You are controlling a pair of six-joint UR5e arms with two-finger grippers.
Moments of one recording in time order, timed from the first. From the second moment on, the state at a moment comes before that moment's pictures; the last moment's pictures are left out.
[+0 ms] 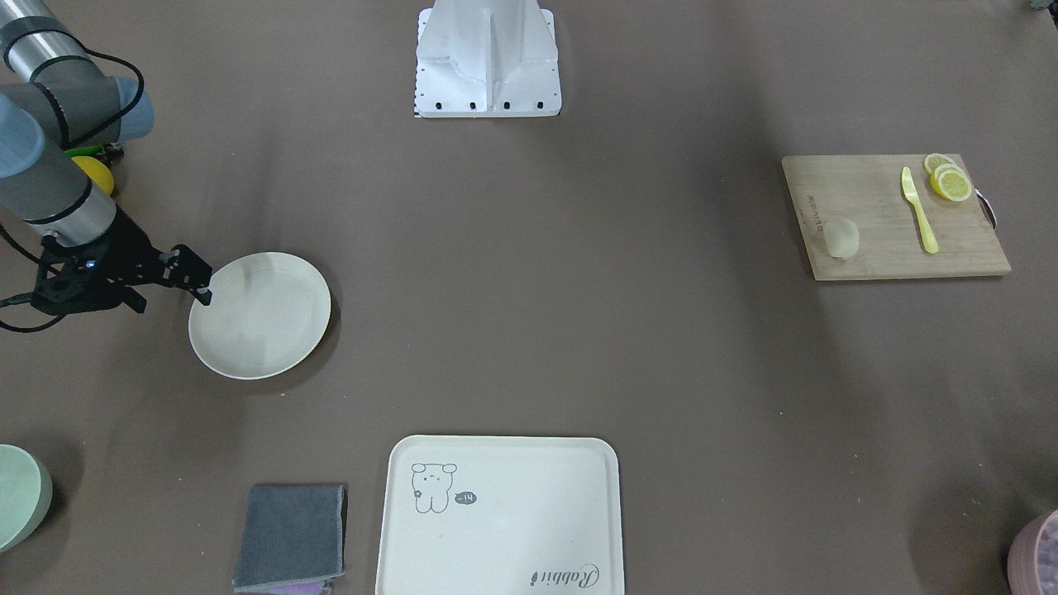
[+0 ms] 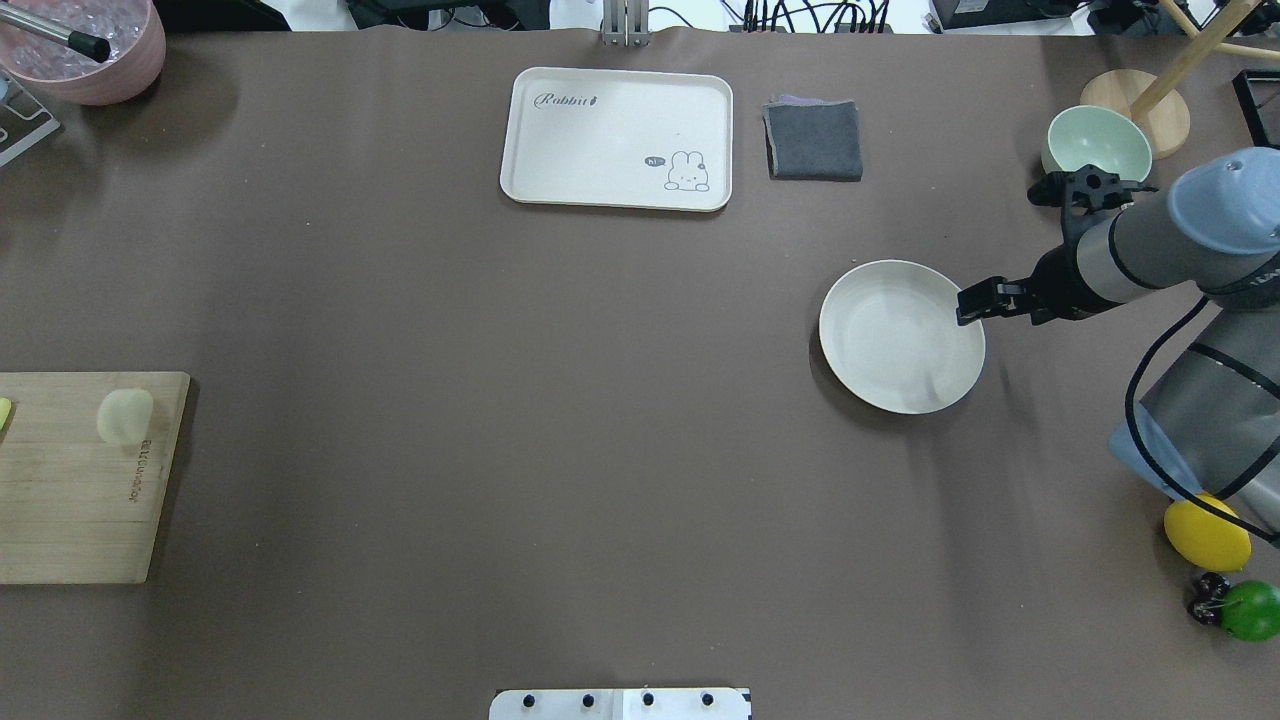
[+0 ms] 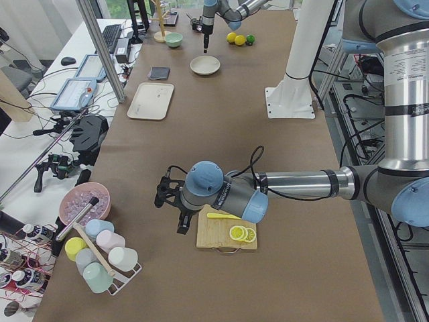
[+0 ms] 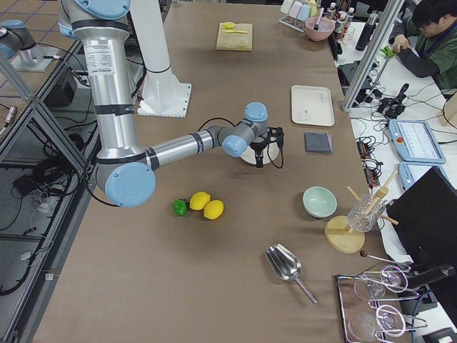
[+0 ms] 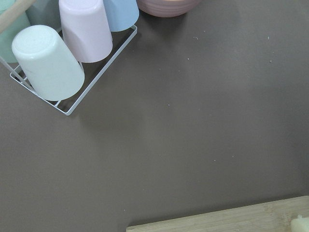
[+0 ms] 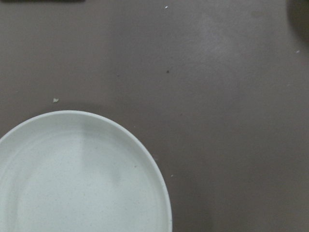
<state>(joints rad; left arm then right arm) -1.63 -1.44 -1.65 -2.02 -2.47 -0.14 0.86 -1.44 1.69 -1.07 2.07 0.95</state>
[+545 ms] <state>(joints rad) -1.63 -1.44 -1.65 -2.02 -2.47 -0.14 0.80 -1.43 1.65 -1.05 2.05 0.99</state>
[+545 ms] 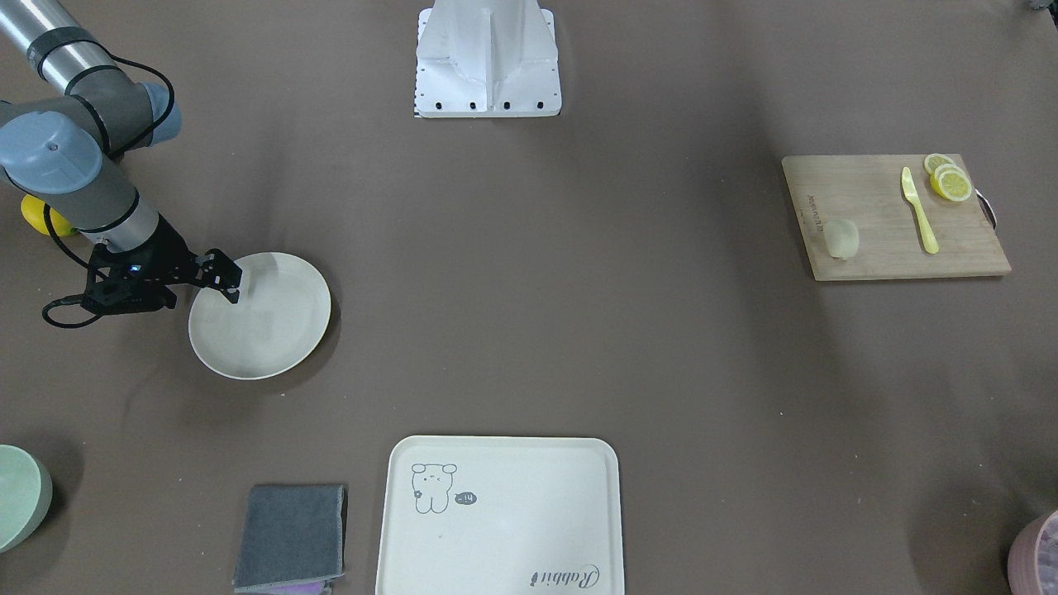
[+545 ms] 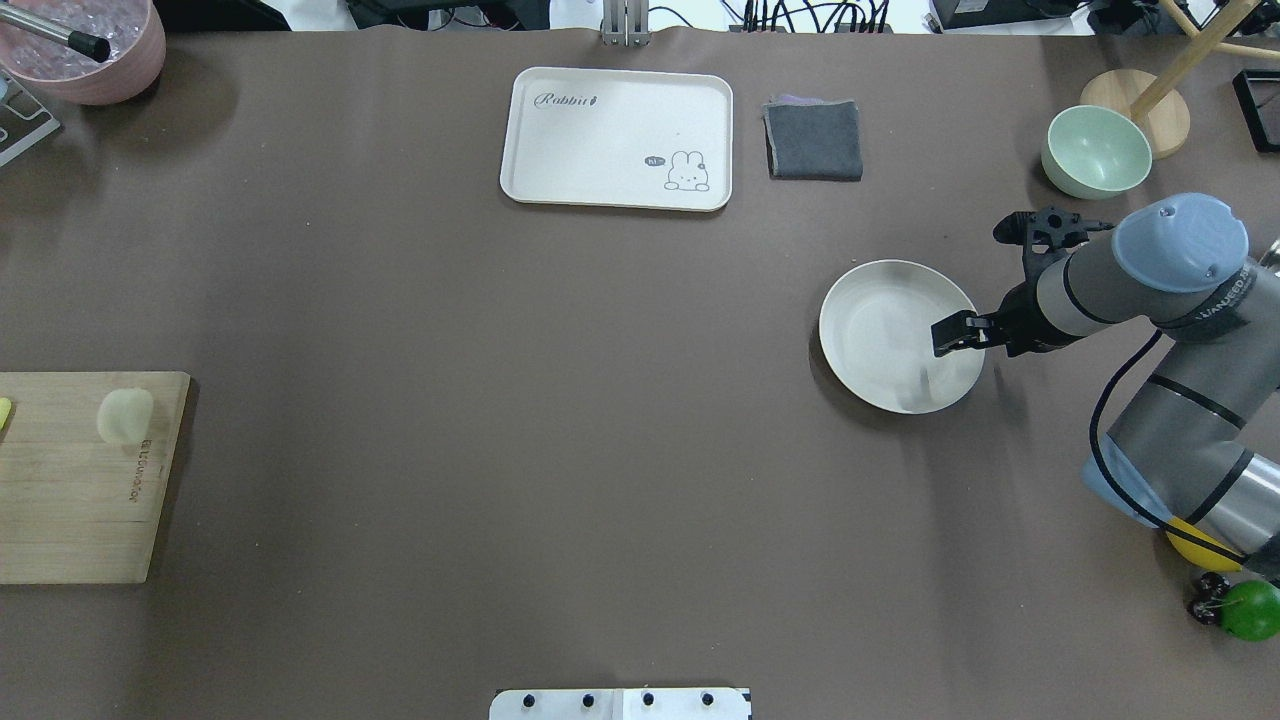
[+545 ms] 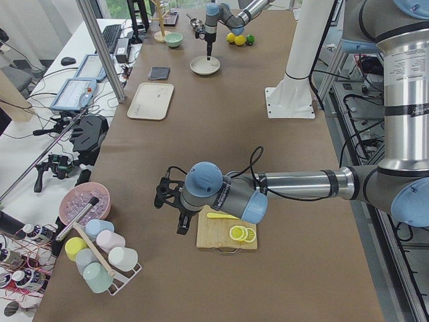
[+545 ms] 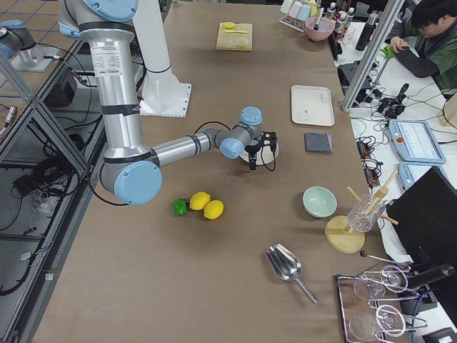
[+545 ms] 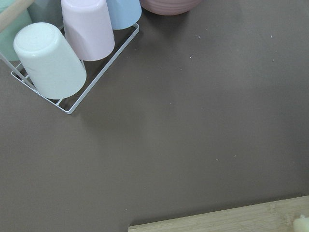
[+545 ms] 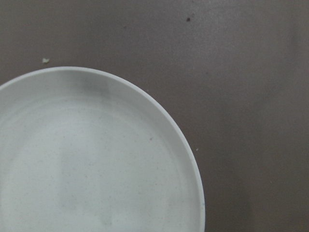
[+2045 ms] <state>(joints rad) -1.63 -1.45 -1.66 -2.02 -2.47 -0.14 0.85 -1.28 1.73 -1.05 2.17 1.28</state>
